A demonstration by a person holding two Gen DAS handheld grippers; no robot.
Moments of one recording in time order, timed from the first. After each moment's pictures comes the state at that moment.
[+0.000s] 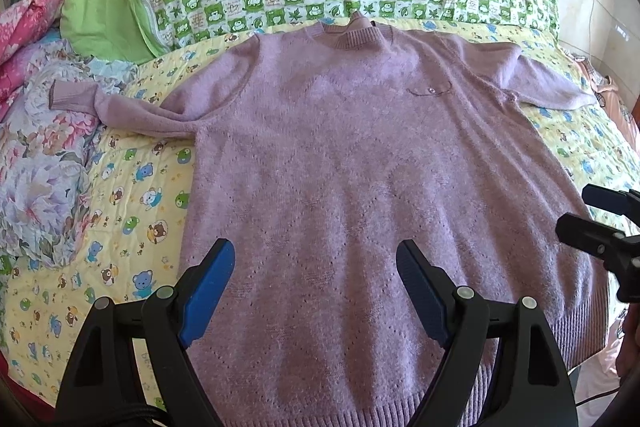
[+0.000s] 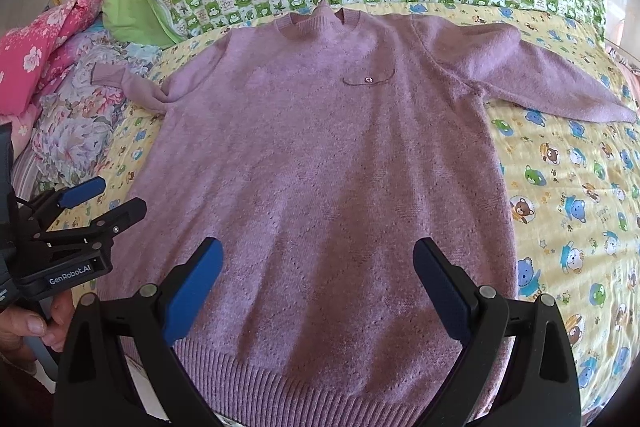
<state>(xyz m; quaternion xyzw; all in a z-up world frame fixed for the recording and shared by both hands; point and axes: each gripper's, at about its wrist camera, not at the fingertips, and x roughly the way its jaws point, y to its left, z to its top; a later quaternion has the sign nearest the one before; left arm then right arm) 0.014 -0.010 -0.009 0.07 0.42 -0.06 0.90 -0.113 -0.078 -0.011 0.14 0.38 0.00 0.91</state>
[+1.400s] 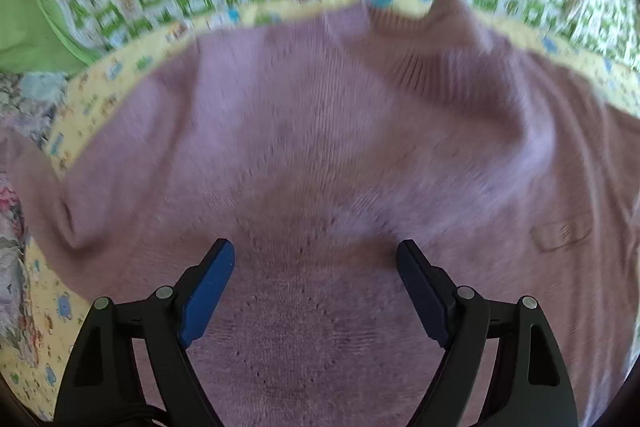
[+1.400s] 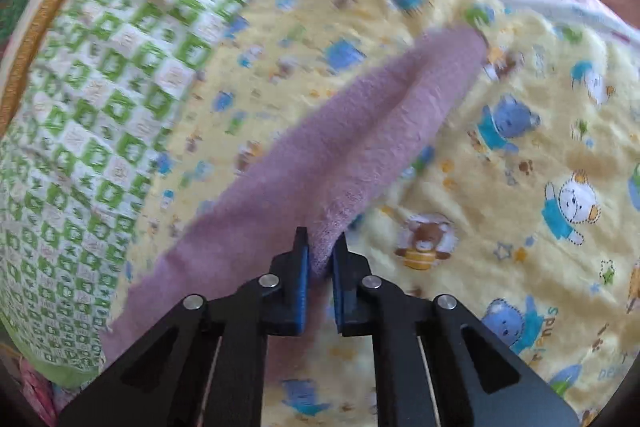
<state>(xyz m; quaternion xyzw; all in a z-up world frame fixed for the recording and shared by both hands) 0.299 -0.041 -0.080 0.06 0.51 0.01 0.86 -0.052 -0.480 -0.033 0.46 0.20 -0.25 0.83</state>
